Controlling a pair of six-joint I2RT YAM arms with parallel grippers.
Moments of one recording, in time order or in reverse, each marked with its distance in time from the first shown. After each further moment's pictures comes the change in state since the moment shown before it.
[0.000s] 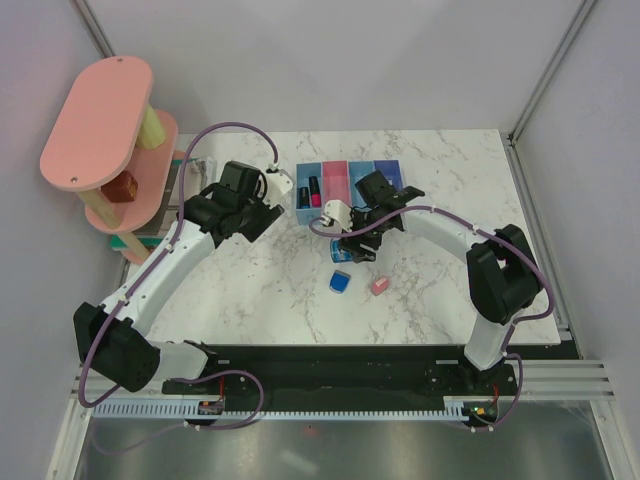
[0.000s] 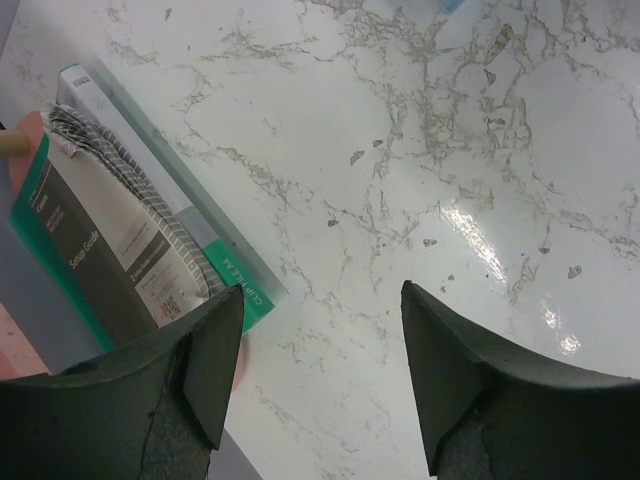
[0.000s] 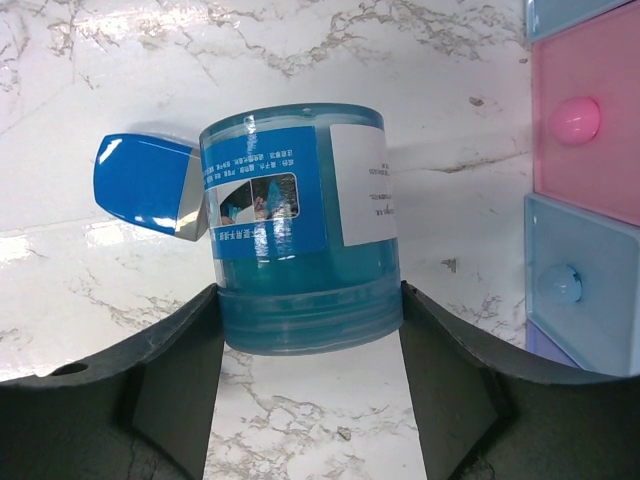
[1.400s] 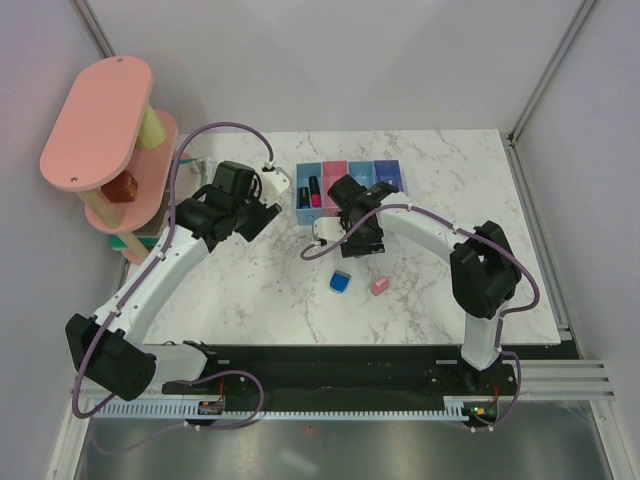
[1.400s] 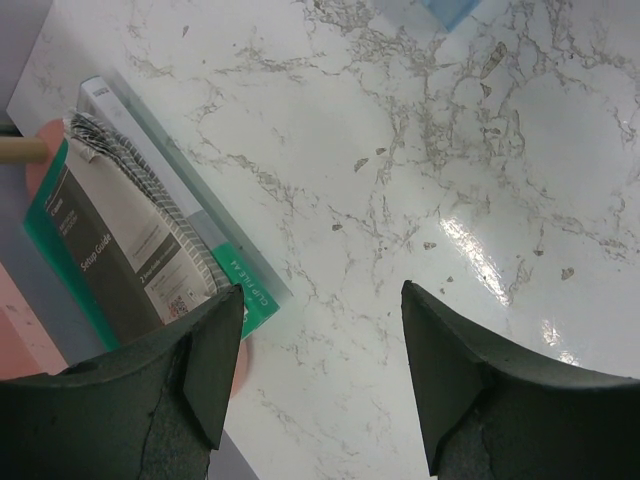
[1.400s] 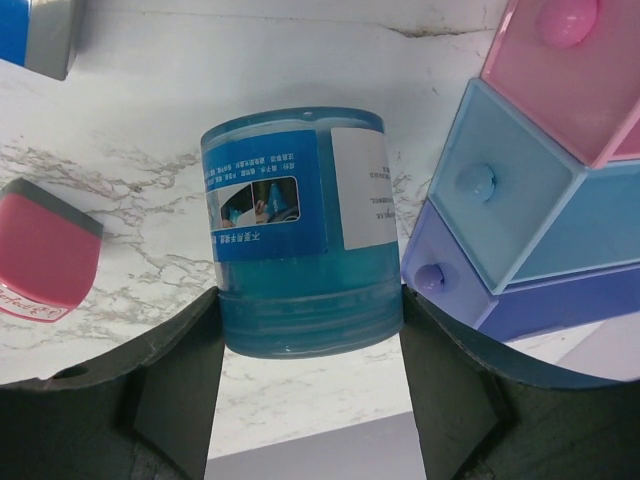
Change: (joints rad) left arm 0.000 -0.047 0.004 -0.004 0.016 -0.001; right arm 0.128 0.088 0.187 -0.270 0.505 -0.217
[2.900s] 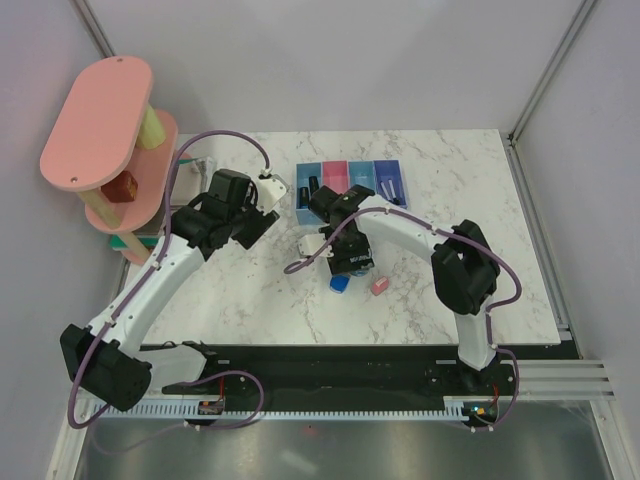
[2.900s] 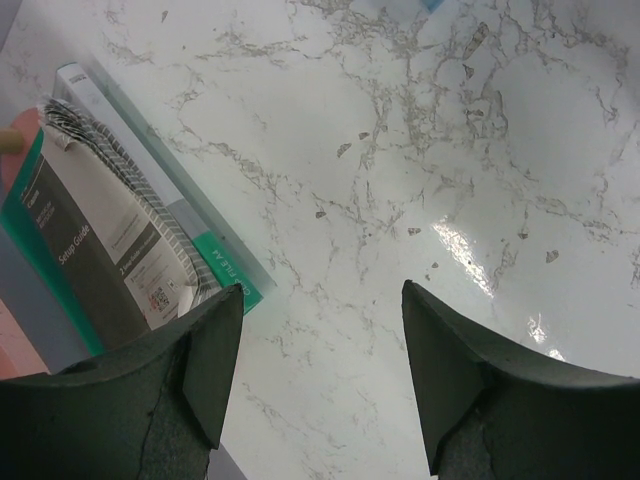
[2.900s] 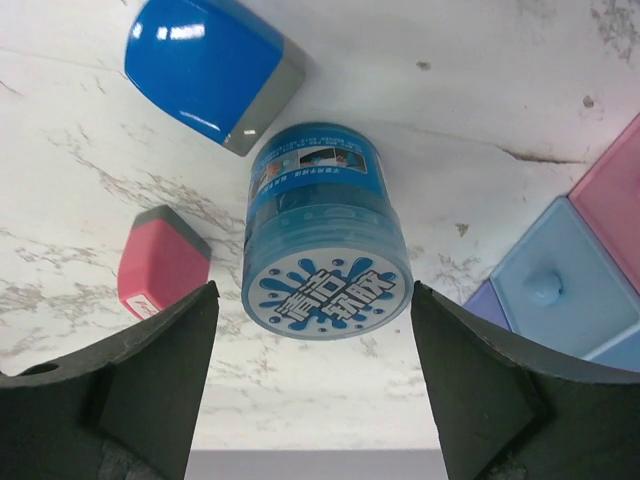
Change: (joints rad) left arm 0.005 -0.058 -0.063 0.001 0.025 -0.014; right arm 0.105 0.114 0.140 -0.208 -0.066 -0.021
